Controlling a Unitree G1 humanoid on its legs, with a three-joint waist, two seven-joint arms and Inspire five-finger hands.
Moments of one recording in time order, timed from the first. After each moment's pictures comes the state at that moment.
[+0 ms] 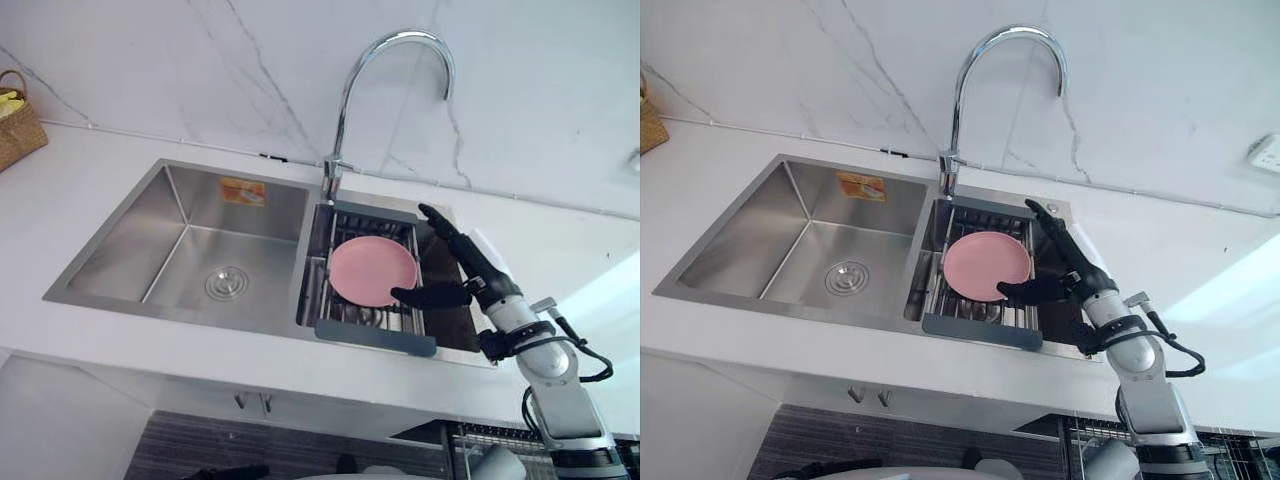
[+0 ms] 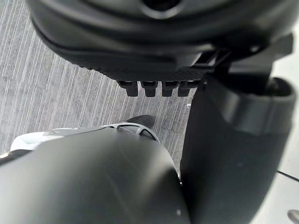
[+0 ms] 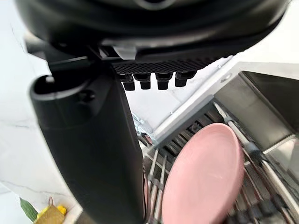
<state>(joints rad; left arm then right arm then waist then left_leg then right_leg) 0.09 0.23 0.04 1.01 -0.18 0.36 -0.03 0.05 -0.47 -0.04 -0.16 -0.16 -0.04 0.22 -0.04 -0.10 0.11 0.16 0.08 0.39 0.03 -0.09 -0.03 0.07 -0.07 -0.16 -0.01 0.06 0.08</state>
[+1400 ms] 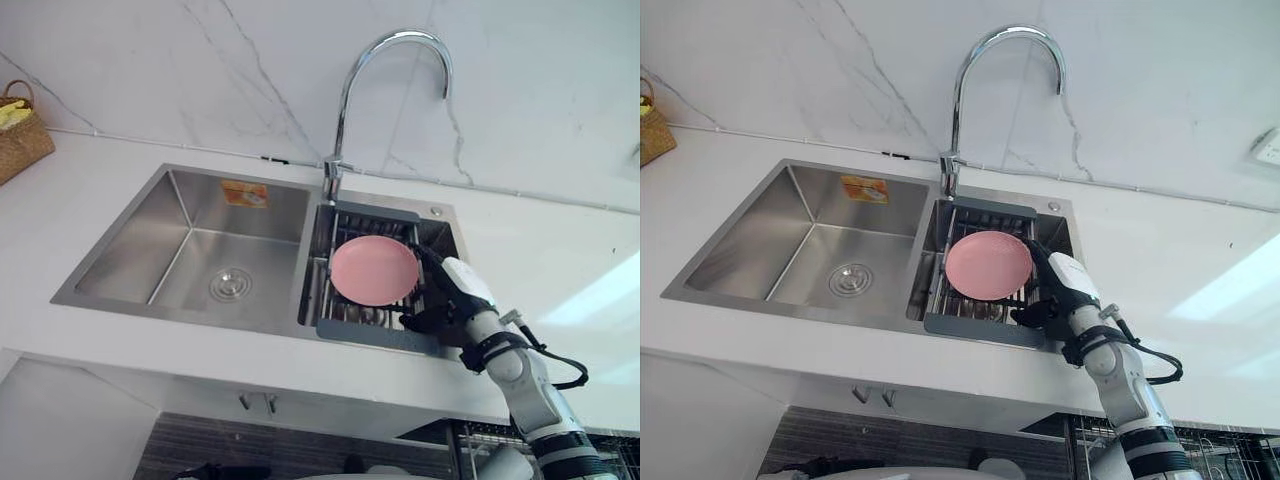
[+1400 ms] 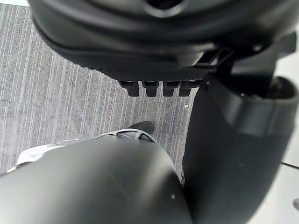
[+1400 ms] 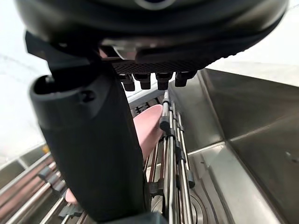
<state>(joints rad) 0.08 0.22 0.02 0.98 -0.08 0.40 -0.03 -0.04 -0.48 0.08 0.14 -0.55 -0.12 0.05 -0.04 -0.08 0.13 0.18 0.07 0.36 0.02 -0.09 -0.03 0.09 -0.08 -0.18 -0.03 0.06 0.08</state>
